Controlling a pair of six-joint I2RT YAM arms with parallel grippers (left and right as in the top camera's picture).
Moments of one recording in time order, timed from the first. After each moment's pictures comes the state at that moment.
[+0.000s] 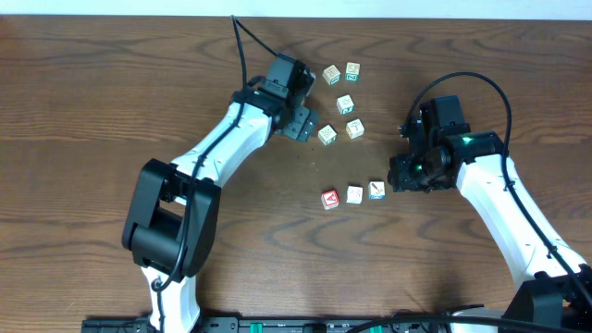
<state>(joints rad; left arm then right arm) -0.42 2.01 1.48 -0.52 -0.02 0.08 0.18 1.52 1.09 -0.92 -0.14 0.12</state>
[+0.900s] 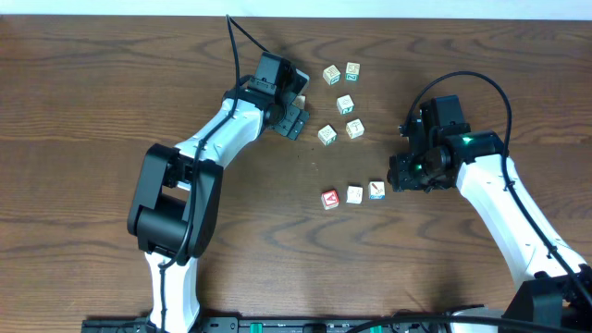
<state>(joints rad) -0.37 2.10 1.48 -0.45 0.07 0.20 0.18 1.52 1.09 -0.92 -0.14 0.12</state>
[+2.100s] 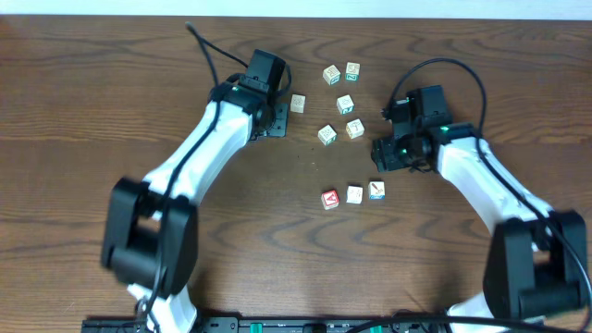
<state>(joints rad) -0.39 1.88 1.45 -0.72 -0.03 -0.28 0.19 1.73 1.09 -0.56 -0.16 -0.02</state>
